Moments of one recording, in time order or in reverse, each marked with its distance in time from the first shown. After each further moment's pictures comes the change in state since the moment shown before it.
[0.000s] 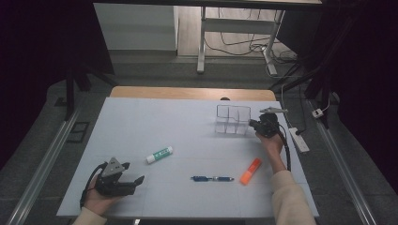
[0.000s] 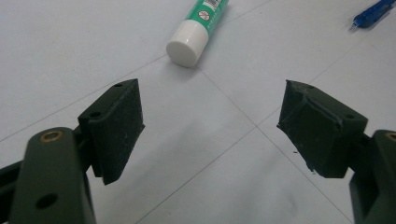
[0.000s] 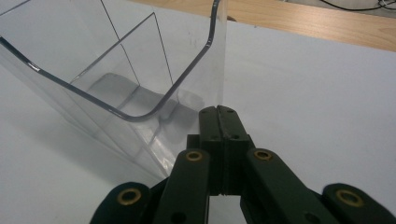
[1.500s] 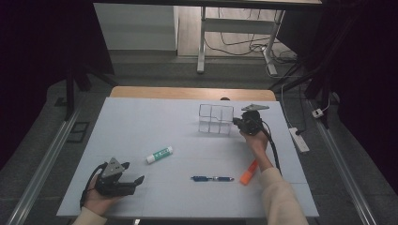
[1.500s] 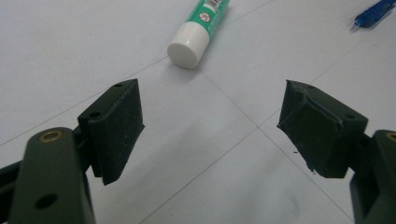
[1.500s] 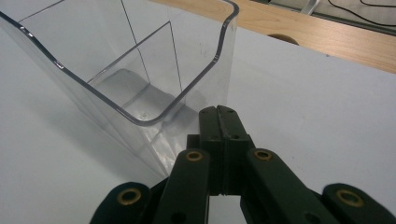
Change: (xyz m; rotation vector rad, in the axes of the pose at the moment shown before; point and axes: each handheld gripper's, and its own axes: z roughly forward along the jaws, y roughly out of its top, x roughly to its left) left arm -0.001 0.000 0.000 -0.006 0.008 0.013; right arm 0.051 0.021 0.021 0.007 0.062 -0.084
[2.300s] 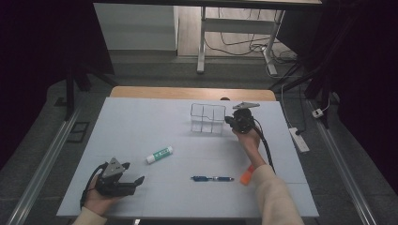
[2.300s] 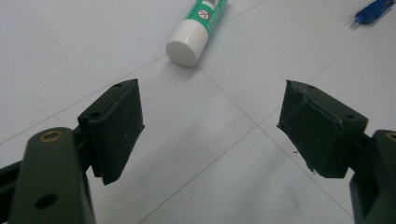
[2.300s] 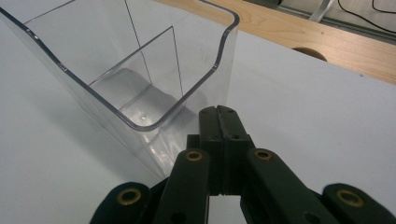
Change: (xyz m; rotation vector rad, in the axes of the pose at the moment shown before) left arm 0.000 0.000 0.001 0.005 -0.004 0.004; right arm 0.022 0.014 0.014 0.012 0.017 -0.037
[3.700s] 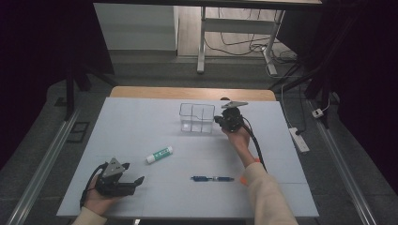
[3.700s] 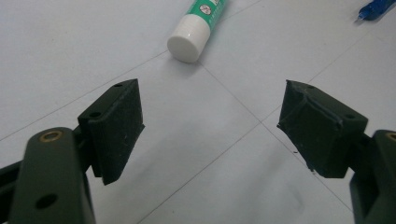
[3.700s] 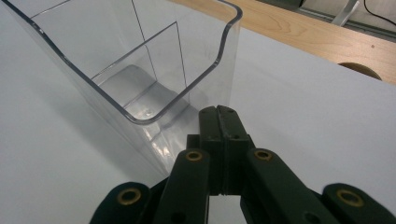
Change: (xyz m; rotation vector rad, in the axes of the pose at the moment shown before) left arm 0.001 -0.001 0.001 0.010 0.000 -0.002; right arm 0.025 0.012 0.021 0.002 0.057 -0.020
